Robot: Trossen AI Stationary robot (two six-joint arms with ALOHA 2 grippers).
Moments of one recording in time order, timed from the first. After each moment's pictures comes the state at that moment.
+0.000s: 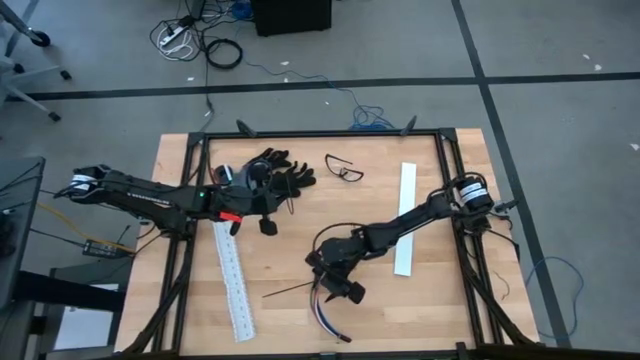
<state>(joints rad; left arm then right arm) -0.10 1.10 0.67 0.01 -0.51 0.38 0.28 1.98 1.21 0.12 -0.40 -0.47</state>
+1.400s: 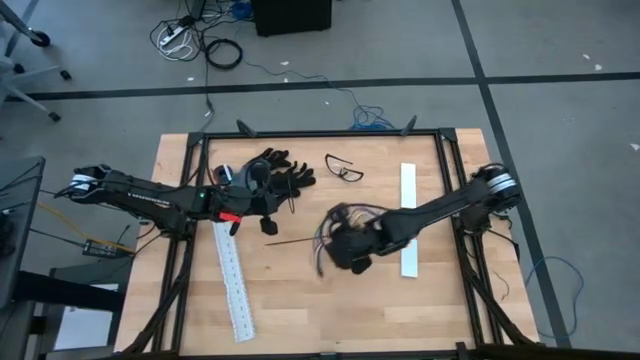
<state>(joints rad) -0.11 1.11 0.67 0.06 -0.52 0.43 0.34 1.76 1.48 -0.72 0.51 -0.37</state>
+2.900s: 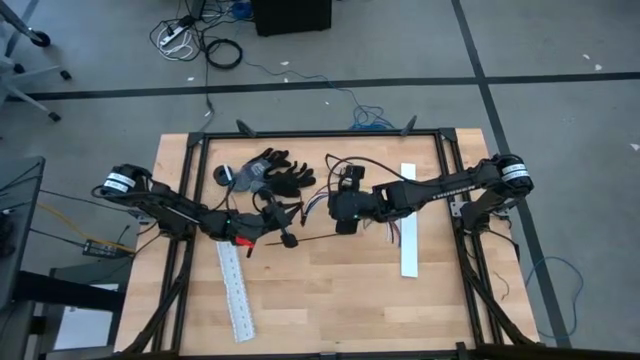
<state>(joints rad) -0.24 1.48 0.52 0.74 -0.80 0.25 0.13 1.63 1.28 -0.47 0.65 -0.15</state>
